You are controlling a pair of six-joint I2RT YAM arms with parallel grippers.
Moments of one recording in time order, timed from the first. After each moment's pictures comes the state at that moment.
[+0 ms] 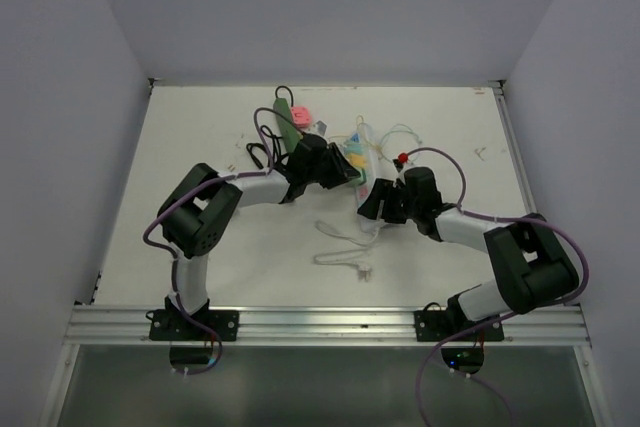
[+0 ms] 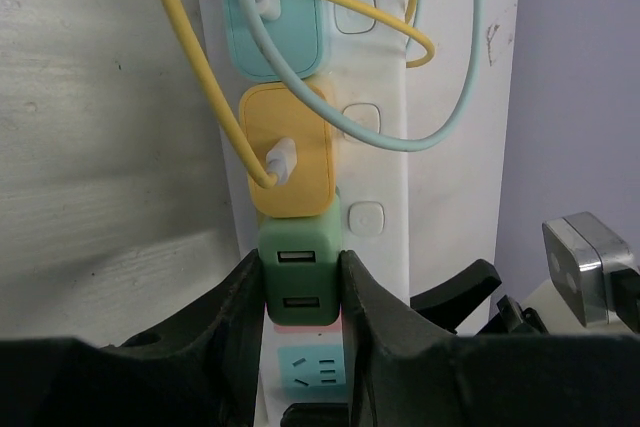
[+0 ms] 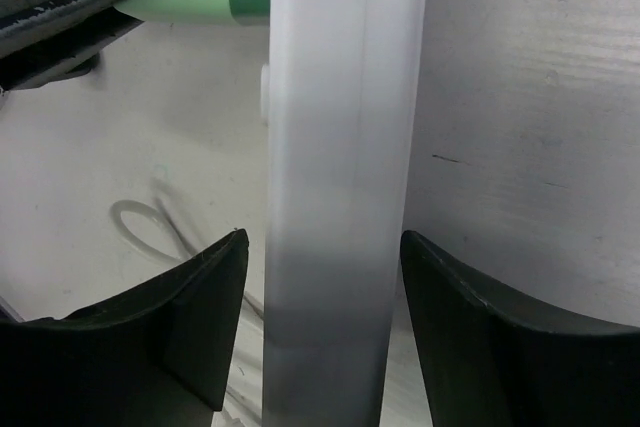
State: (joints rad) left arm -0.67 1.96 1.15 0.25 0.14 -1.03; right arm 0.38 1.46 0.53 0.21 -0.28 0.56
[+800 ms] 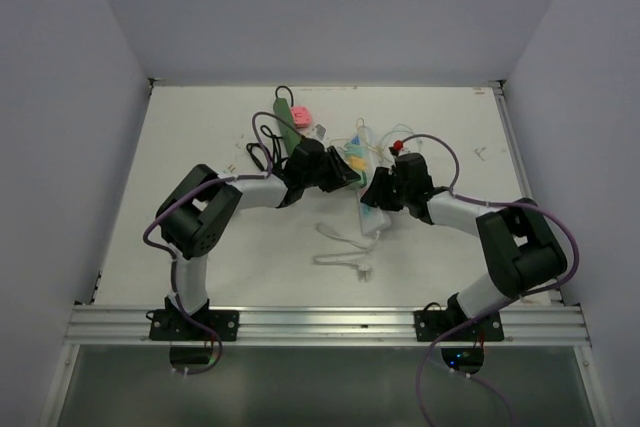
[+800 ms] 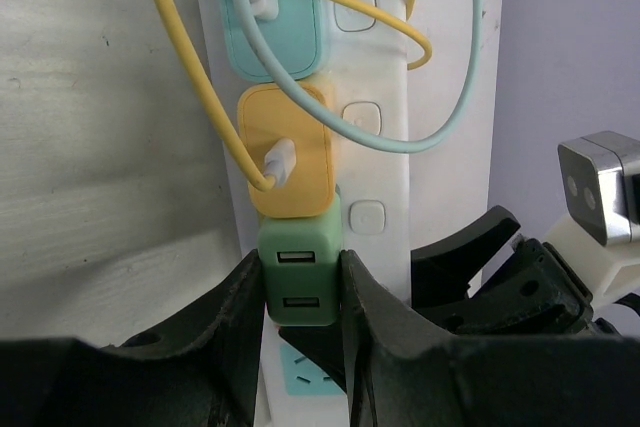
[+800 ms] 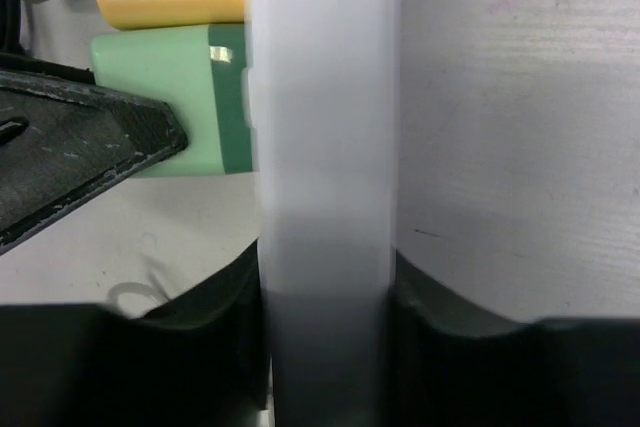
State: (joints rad) left arm -0.67 1.95 1.09 0.33 0.17 -1.04; right arm 0.39 1.56 0.69 0.09 -0.16 0.56
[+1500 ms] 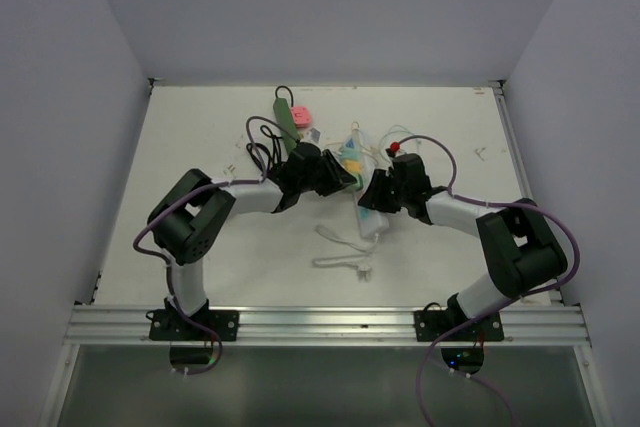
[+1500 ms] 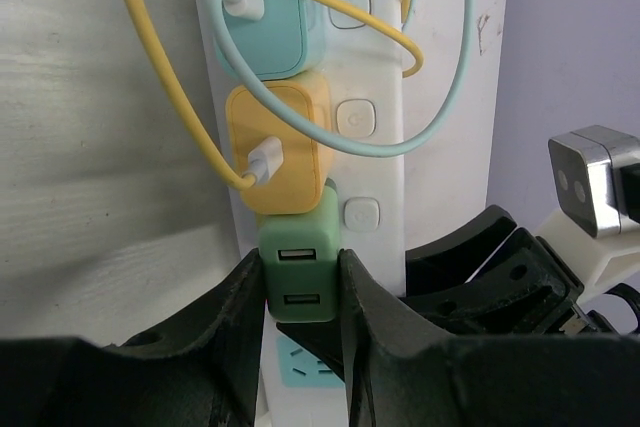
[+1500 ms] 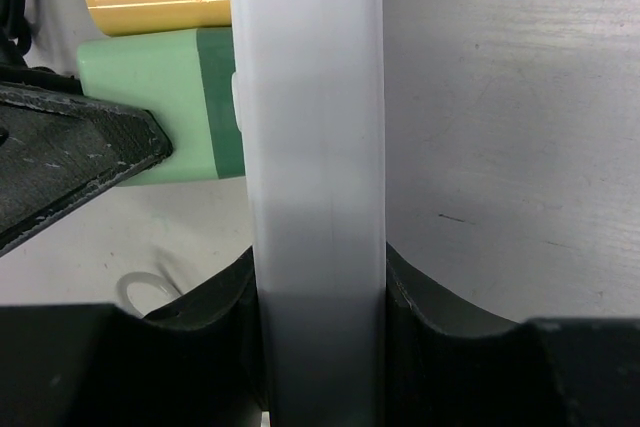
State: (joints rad) left arm -0.68 1.89 1.03 0.33 0.14 -1.07; right arm 0.40 1.56 0.70 0.06 -0.17 0.57
